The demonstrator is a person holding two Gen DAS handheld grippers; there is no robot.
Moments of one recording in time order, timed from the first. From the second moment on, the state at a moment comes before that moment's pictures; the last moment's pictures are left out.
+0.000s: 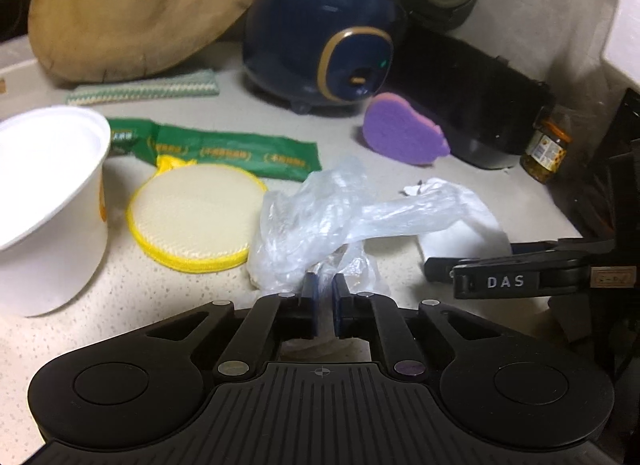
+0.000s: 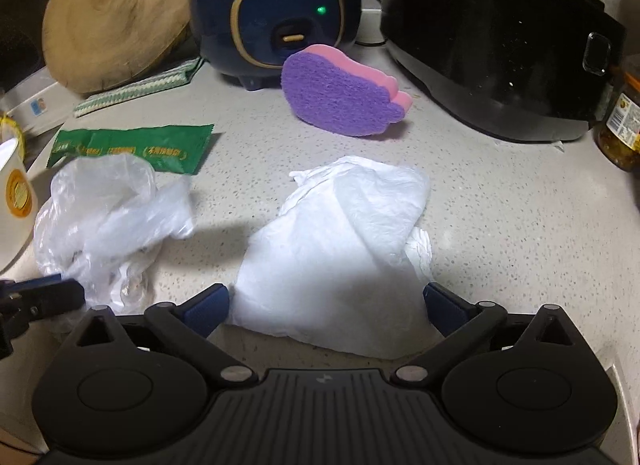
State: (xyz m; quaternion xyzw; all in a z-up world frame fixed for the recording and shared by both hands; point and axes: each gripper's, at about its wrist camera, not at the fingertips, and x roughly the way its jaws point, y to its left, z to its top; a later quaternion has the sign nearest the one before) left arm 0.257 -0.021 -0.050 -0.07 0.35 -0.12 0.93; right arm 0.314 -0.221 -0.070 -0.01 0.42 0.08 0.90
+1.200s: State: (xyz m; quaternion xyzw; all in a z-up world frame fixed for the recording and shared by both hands) left arm 0.236 -0.001 -0.023 -0.11 0.32 -0.10 0.94; right arm 0.307 -0.192 -0.049 0.01 0.38 0.23 0.90
